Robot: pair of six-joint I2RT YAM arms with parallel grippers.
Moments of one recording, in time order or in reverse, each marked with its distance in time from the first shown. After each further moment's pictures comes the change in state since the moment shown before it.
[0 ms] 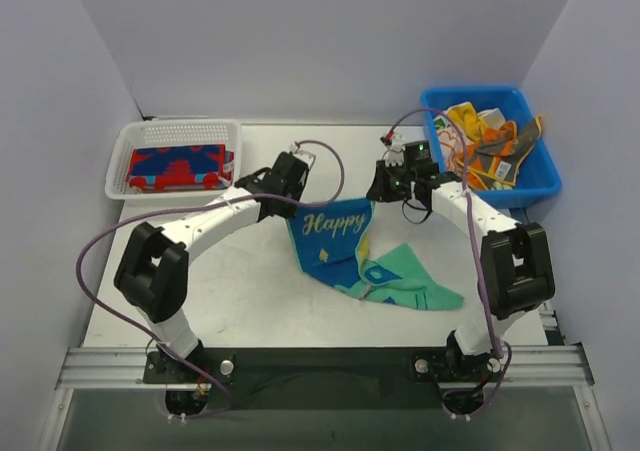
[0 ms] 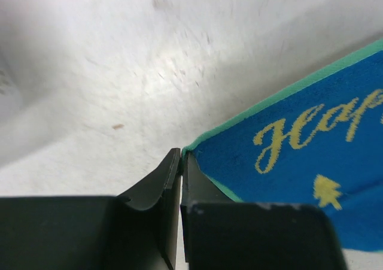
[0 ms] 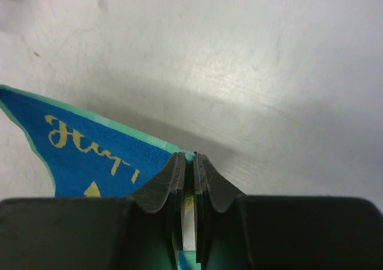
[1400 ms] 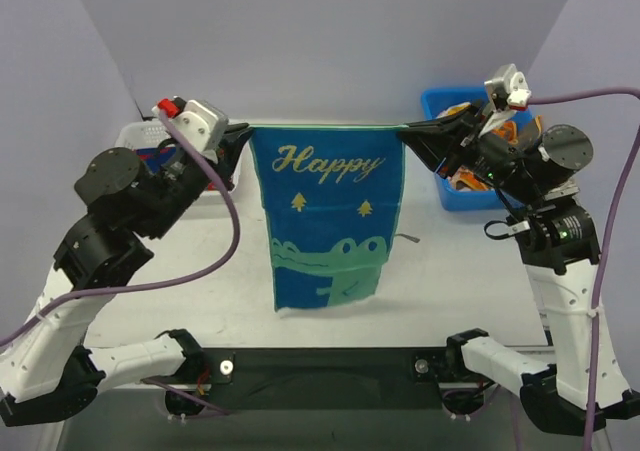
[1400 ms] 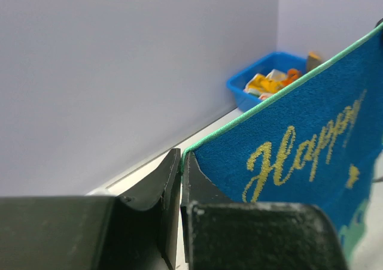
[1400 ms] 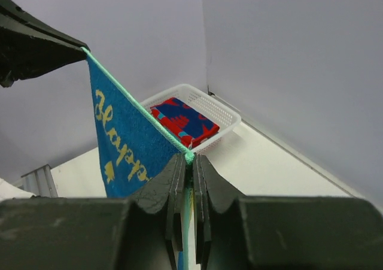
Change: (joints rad) left arm -0.183 -0.710 0.387 0.037 0.067 0.380; right arm 0.009 -0.644 0.444 -0.091 -0.303 0.020
